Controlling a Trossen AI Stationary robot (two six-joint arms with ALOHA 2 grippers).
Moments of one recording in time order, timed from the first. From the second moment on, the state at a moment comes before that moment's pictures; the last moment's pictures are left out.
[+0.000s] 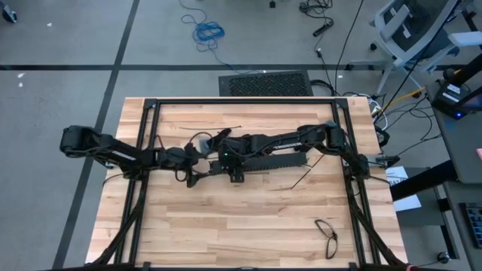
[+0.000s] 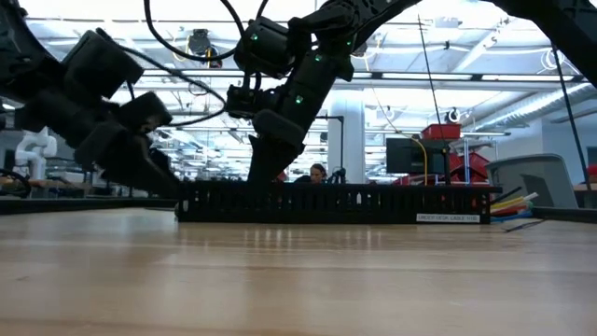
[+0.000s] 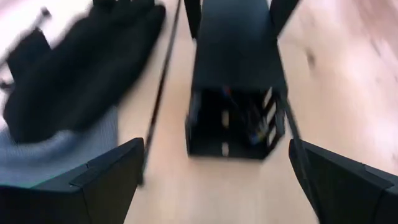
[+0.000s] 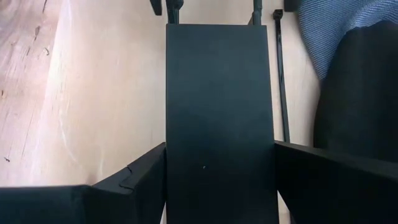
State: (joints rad) left arm 0.08 1.24 0.09 0.57 -0.02 -0.07; right arm -0.07 2.20 1.68 -0.54 -0.02 -0.14
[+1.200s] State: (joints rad) left arm 0.02 1.22 0.11 0.54 -0.13 -0.02; right arm -0.07 2.21 1.68 -0.50 -0.02 -0.14
